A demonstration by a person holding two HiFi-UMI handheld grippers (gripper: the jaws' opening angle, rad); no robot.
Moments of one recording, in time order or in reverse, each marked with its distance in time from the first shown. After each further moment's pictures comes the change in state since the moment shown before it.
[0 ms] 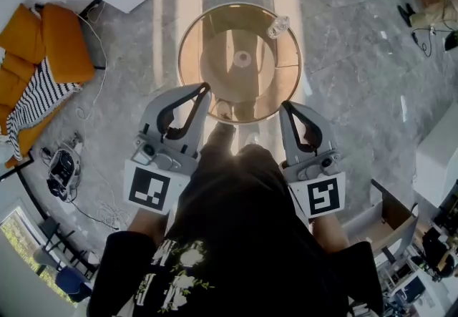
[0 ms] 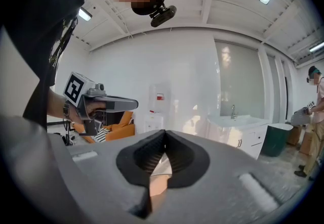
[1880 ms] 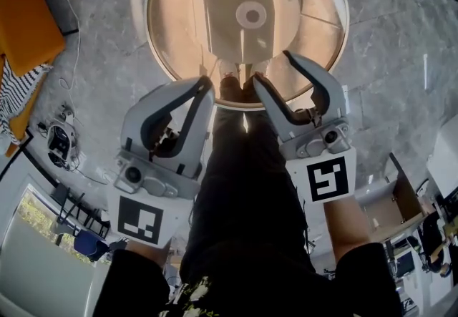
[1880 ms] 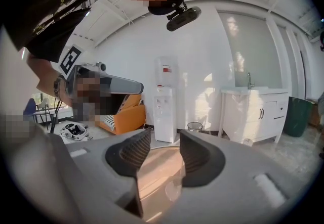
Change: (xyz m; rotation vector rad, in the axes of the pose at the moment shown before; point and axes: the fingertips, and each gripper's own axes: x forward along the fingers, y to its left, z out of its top) left arm 0.123 0.004 -0.300 -0.207 0.163 0.008; right arm 0.150 -0.035 -0.331 0.052 0.123 0.179
